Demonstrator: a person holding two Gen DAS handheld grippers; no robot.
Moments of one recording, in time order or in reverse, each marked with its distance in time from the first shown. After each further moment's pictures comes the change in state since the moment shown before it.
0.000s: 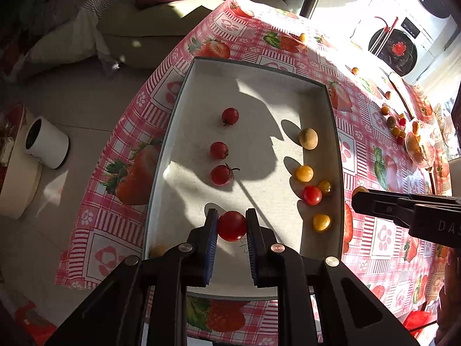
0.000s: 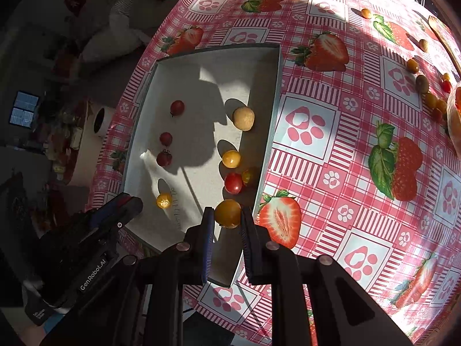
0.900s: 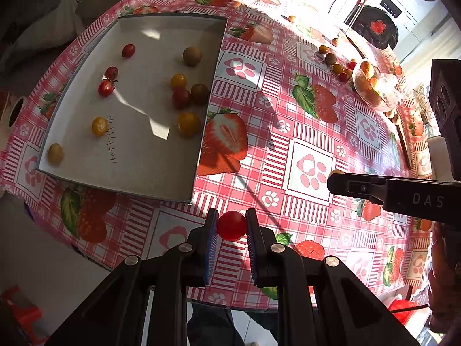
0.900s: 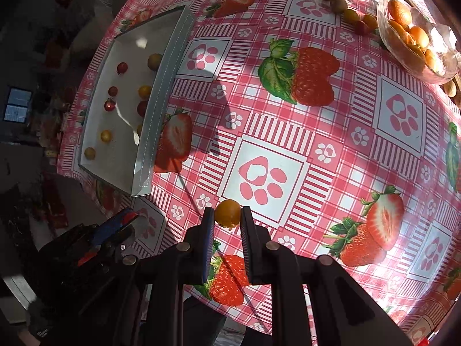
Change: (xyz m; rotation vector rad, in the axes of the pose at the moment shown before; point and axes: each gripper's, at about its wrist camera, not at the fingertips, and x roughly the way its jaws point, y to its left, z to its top) left arm -0.011 -0.147 -0.102 -0.009 0.071 -0.078; right arm -0.046 -0.132 -0.091 0.016 0.062 -0.009
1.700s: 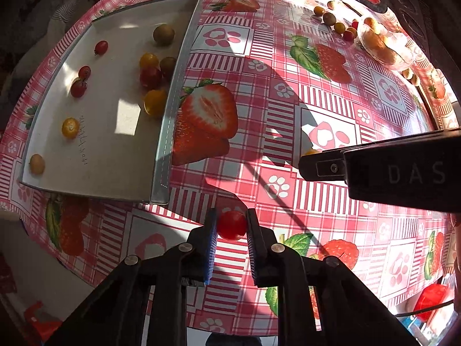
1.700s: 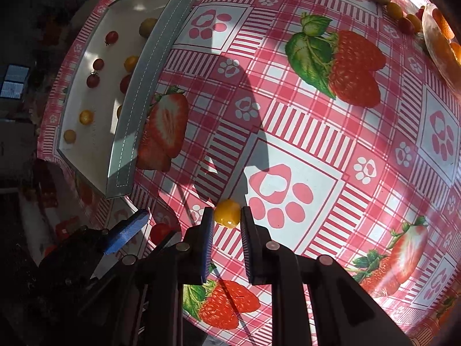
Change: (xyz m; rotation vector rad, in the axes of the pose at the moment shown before) left arm 0.062 -0.035 -0.010 0.117 0.028 0.106; right arm 0.064 0.013 0.020 -0.081 0.076 -0.059
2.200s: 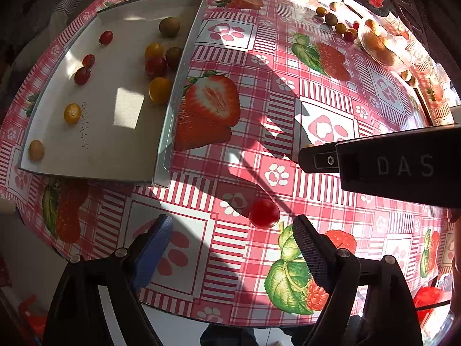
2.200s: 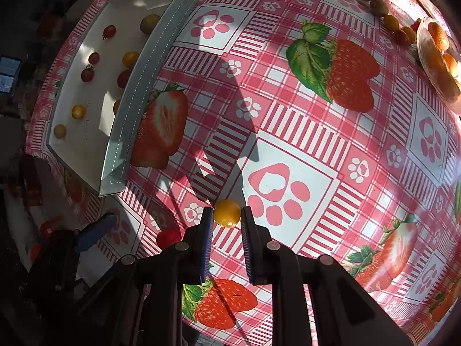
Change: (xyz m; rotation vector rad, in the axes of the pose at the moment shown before) left arm -0.004 0.008 -0.017 -0.014 0.002 -0.011; right arm 0.011 0.038 -0.014 -0.015 -0.005 -0.067
